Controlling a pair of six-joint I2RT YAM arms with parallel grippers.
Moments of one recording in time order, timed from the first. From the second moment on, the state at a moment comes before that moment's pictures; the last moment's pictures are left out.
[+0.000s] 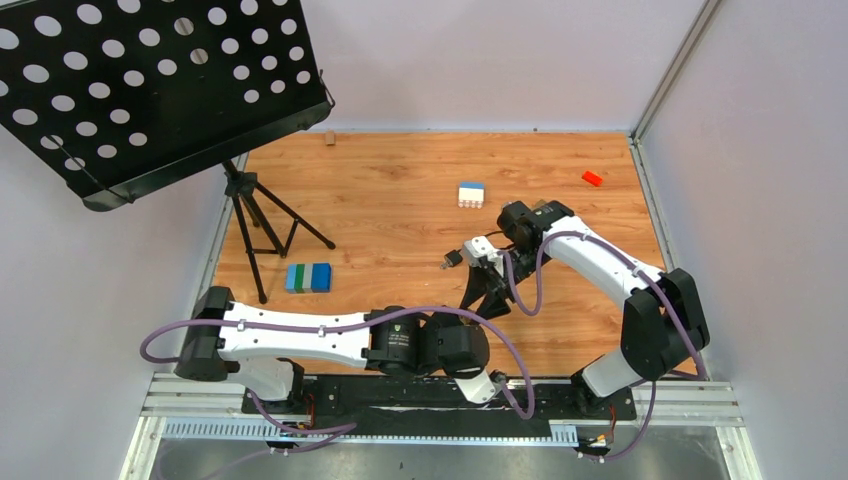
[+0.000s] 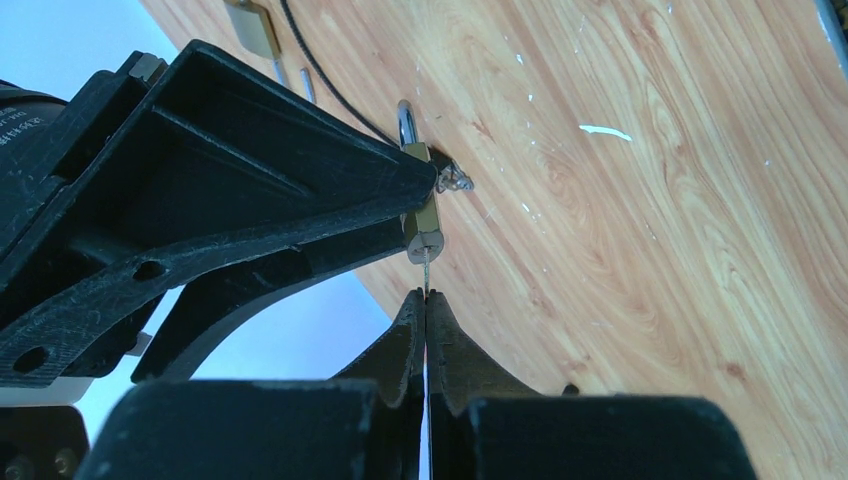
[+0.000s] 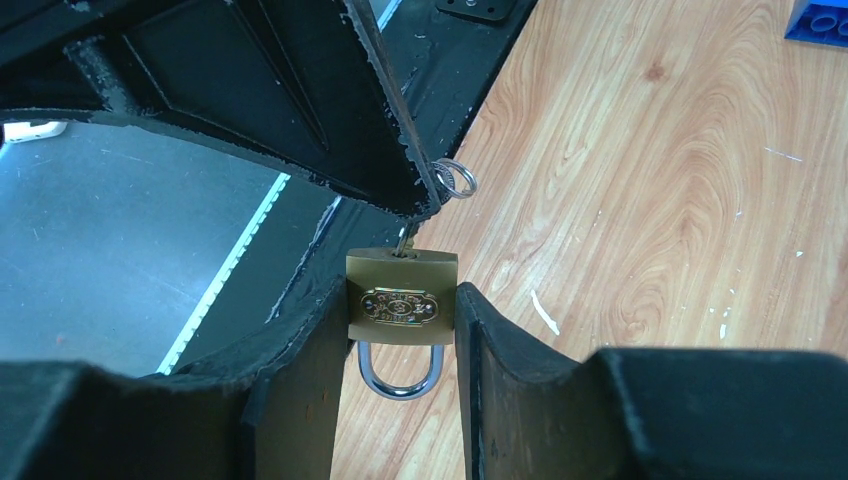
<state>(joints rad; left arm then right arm) -1.57 1.45 1.26 -0.80 -0.48 0.99 0.53 1.52 1.14 -1.29 -1.24 -1.48</state>
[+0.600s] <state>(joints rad) -1.60 1.46 1.22 -0.75 -0.54 0.98 0.51 1.53 1.15 -1.25 -1.23 -1.40</state>
